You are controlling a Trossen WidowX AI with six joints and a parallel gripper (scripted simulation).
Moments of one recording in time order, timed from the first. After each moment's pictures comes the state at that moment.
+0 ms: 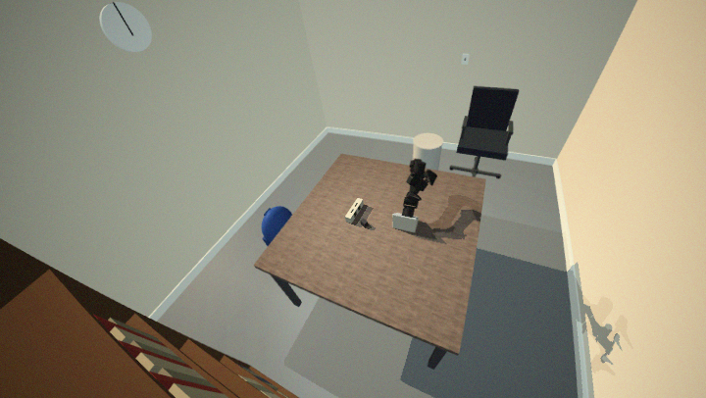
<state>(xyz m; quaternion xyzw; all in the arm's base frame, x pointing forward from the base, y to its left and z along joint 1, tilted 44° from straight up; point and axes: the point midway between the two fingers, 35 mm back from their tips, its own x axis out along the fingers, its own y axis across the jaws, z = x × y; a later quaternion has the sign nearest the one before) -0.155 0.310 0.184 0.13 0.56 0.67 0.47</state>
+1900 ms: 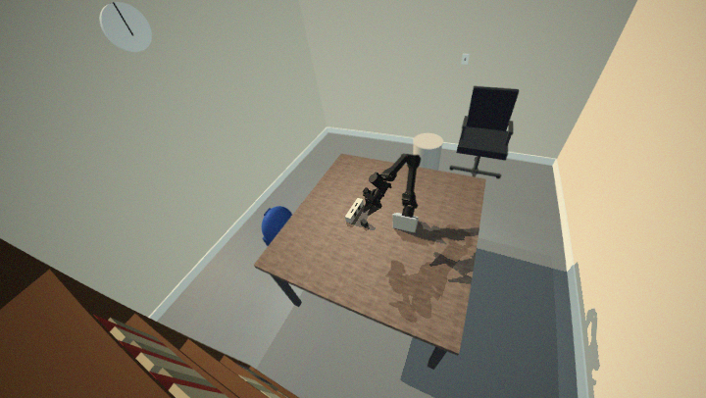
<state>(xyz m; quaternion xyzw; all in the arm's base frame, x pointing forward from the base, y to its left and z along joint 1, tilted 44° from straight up) 0.136 0.312 0.031 0.06 0.58 0.14 0.80</state>
